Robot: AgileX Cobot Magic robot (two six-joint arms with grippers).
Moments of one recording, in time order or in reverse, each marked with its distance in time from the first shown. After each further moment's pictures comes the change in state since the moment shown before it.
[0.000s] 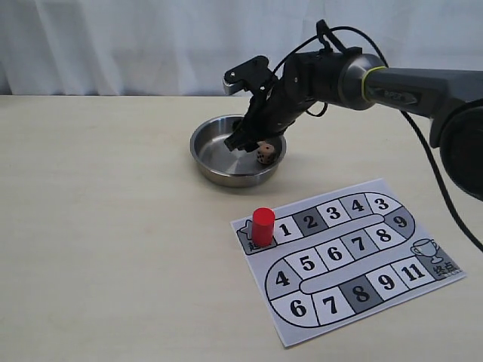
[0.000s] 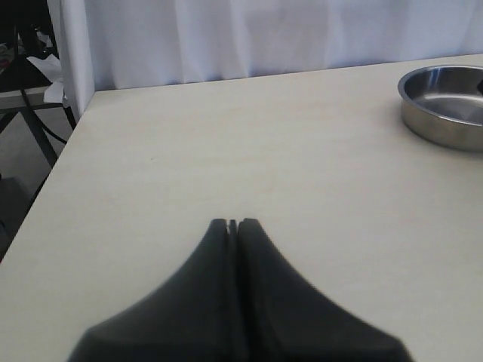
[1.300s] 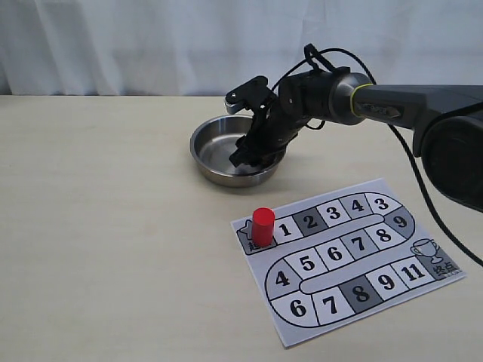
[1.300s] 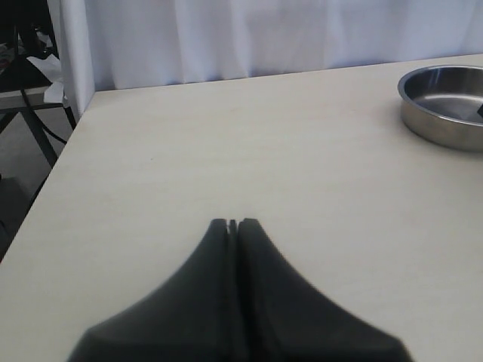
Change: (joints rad) left arm 0.000 0.000 0.000 0.000 0.000 0.000; right arm 0.000 0.057 -0.002 -0.092 -0.017 0.059
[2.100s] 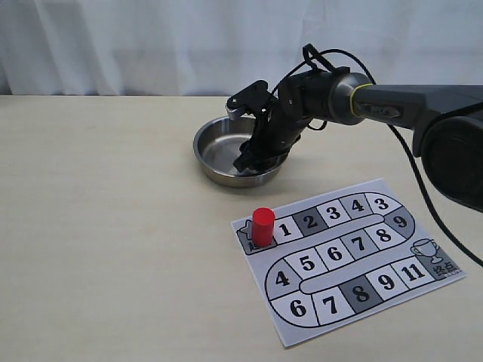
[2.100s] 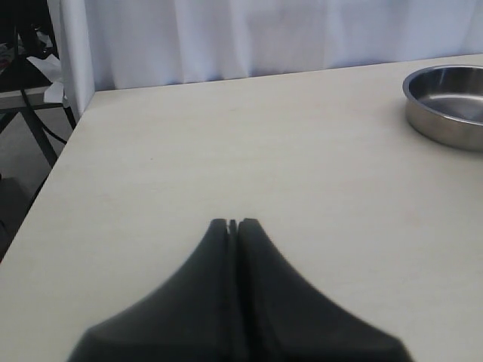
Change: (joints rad) left arm 0.000 0.000 0.000 0.000 0.000 0.000; right arm 0.000 0.000 0.000 -0.042 0.053 0.000
